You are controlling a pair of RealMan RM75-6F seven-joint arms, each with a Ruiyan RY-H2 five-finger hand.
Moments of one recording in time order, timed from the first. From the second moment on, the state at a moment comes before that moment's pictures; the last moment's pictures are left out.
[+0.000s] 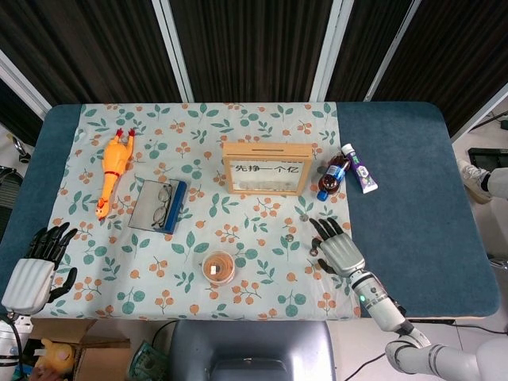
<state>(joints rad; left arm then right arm) -0.18 -1.22 -0.02 -1.39 1.59 1.49 -0.10 0.52 -1.65 0.05 -1.14 -1.46 1.01 -0.19</state>
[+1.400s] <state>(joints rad) -0.17 -1.21 -0.02 -1.37 1.61 1.52 -0.14 0.54 -1.70 0.06 -1.10 -1.44 1.02 -0.19</state>
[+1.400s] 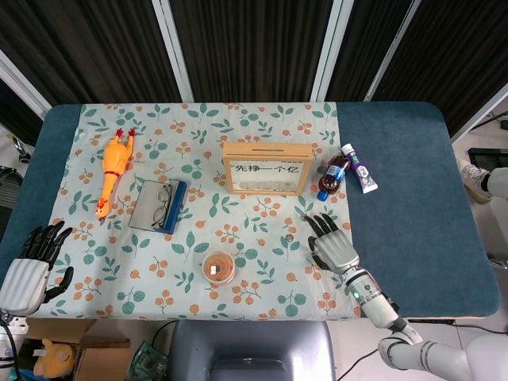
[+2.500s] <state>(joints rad) -0.18 -1.22 -0.02 -1.37 1.60 1.51 -0.12 0.63 -1.53 0.35 -1.37 -1.44 1.27 -0.36</state>
